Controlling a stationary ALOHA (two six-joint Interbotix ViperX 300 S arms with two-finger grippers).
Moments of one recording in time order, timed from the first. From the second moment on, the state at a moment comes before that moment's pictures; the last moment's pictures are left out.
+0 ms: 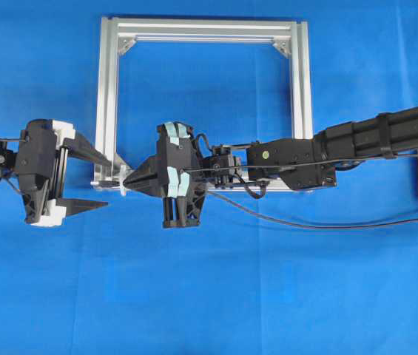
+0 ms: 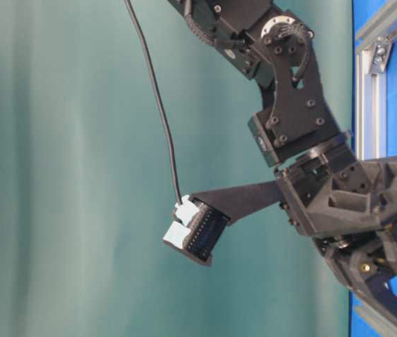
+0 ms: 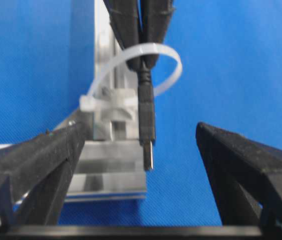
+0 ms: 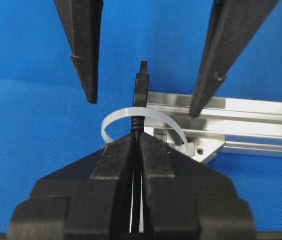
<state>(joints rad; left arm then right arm) -0.11 -0.15 1.24 -0.07 -0.57 0.01 0.03 0.41 0.36 -0.05 -0.39 0.18</state>
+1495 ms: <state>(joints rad) -0.11 -0.15 1.24 -0.07 -0.57 0.02 0.03 0.41 0.35 -0.05 -0.37 0.18</state>
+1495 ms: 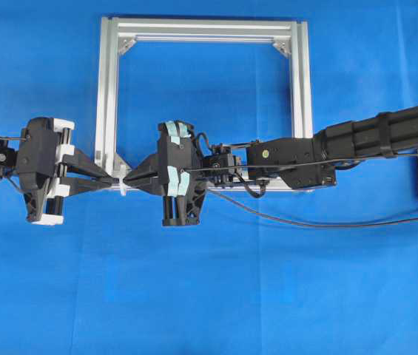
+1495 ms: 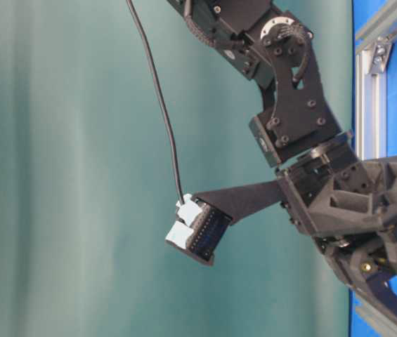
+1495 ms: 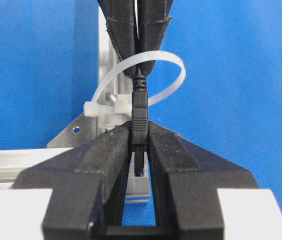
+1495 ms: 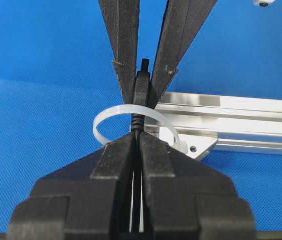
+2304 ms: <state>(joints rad) -0.10 -0.17 1.26 -0.07 -0.56 0.02 0.04 0.41 0.36 -0.04 -0.34 0.18</state>
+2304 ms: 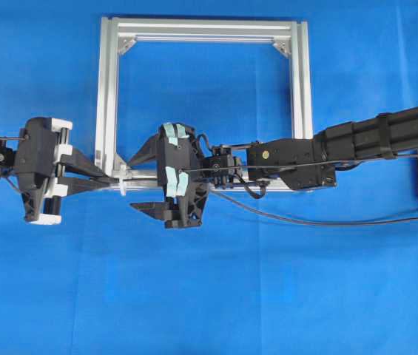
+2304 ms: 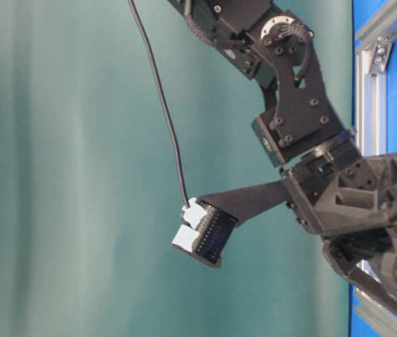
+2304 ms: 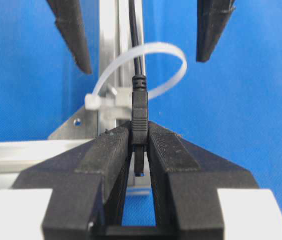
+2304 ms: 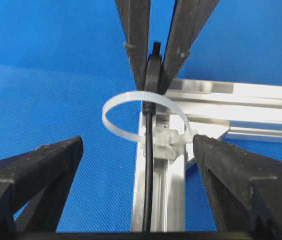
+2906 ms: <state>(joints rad) -0.16 -0.60 1.45 -0.07 -0.44 0.01 0.04 0.41 0.36 -0.04 -0.34 0.18</state>
